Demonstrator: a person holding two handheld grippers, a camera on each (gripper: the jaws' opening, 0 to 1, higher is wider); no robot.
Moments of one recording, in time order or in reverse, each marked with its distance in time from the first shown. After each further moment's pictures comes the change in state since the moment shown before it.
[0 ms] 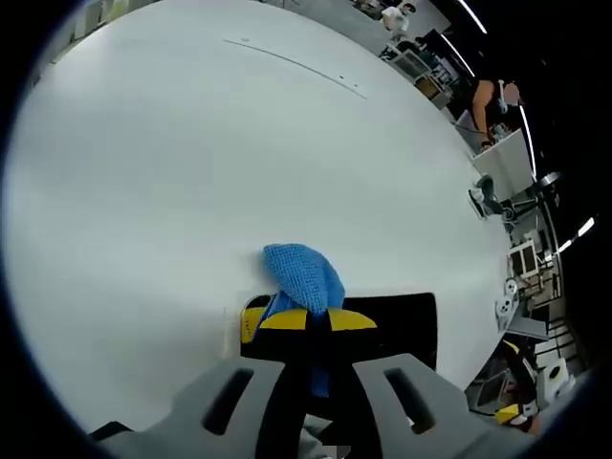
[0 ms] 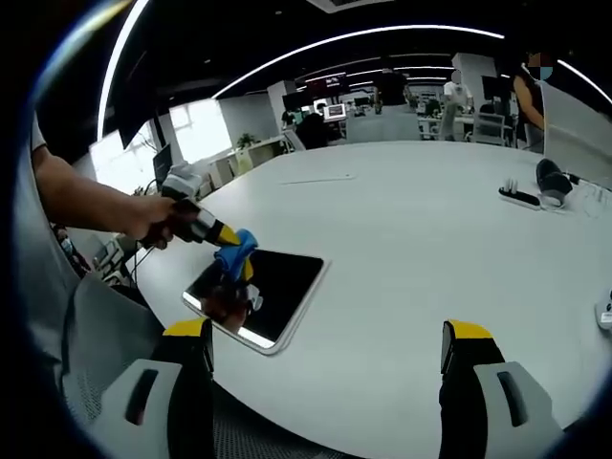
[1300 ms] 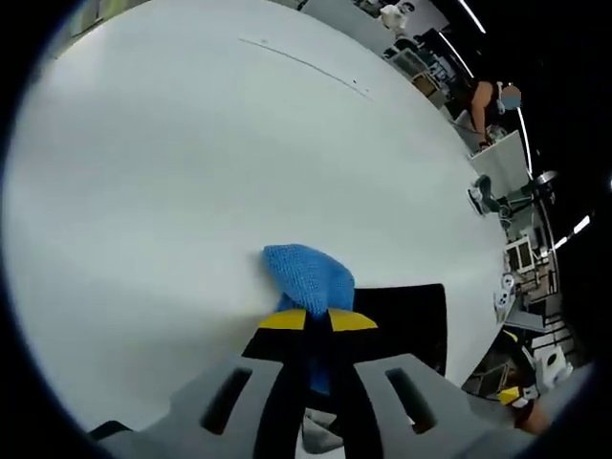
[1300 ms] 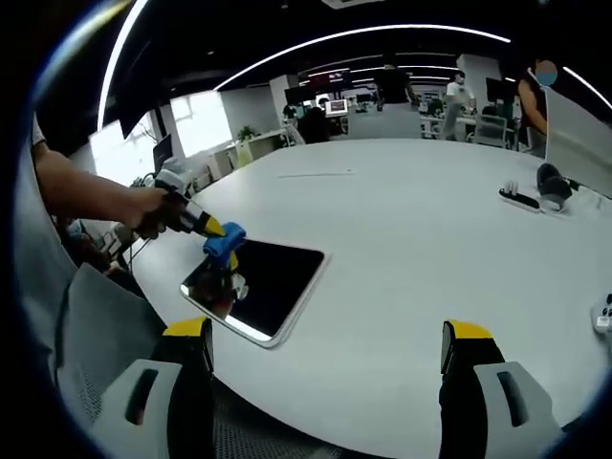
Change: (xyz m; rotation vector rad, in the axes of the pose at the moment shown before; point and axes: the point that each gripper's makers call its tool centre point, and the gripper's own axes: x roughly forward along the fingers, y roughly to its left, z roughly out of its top) left arm -0.023 0.036 0.004 0.030 0.002 -0.012; right arm -0.001 0.004 -0.007 -0.026 0.026 -0.016
